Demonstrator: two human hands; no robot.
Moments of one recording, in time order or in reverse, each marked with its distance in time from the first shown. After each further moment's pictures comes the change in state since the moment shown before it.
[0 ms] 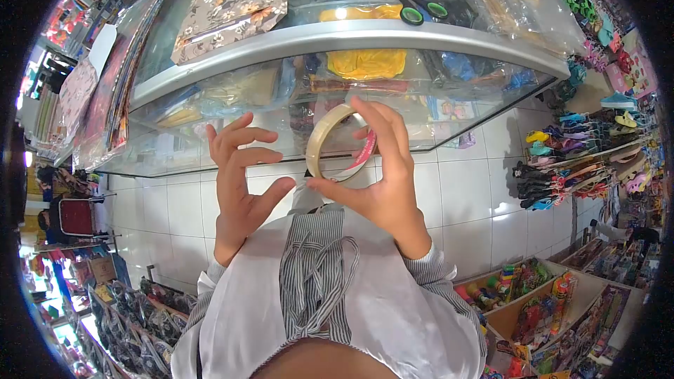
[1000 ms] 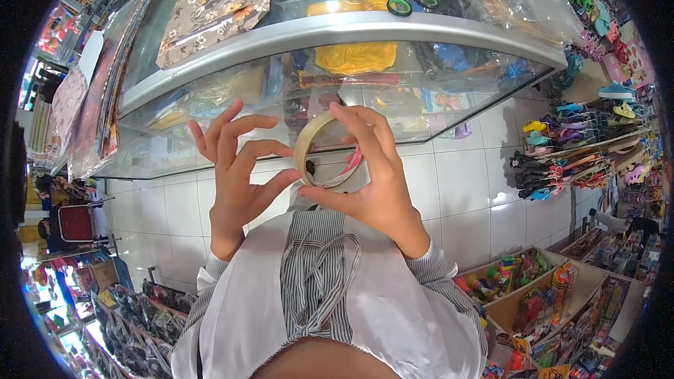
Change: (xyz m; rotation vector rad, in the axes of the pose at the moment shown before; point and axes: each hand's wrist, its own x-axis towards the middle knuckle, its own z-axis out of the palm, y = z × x) left_hand 0.014 0.000 0.014 0.218 -0.032 0.057; right_hand -0.002 0.002 -0.008 -0.016 -0.103 0.020
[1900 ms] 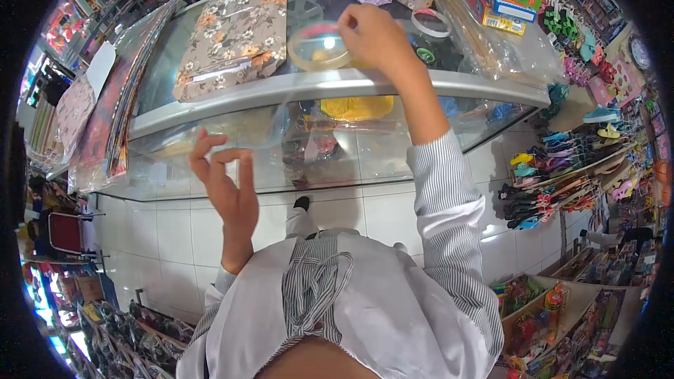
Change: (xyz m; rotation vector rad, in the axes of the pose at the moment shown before) left_hand 0.010 -0.029 0.009 -0.052 0.429 -0.225; right_hand 0.231 0.051 -0.037 -0.562 -0.091 -0.183
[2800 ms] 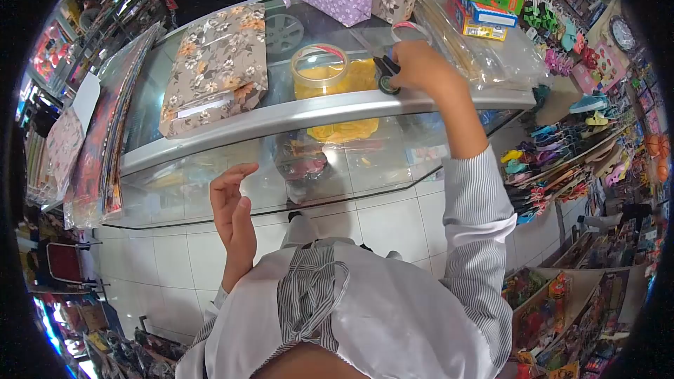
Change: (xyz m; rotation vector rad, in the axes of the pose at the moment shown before) left_hand -0.002 -0.008 0.013 -0.812 -0.192 -0.269; right_hand -0.023 0.035 -0.072 -0.436 -0.415 0.274
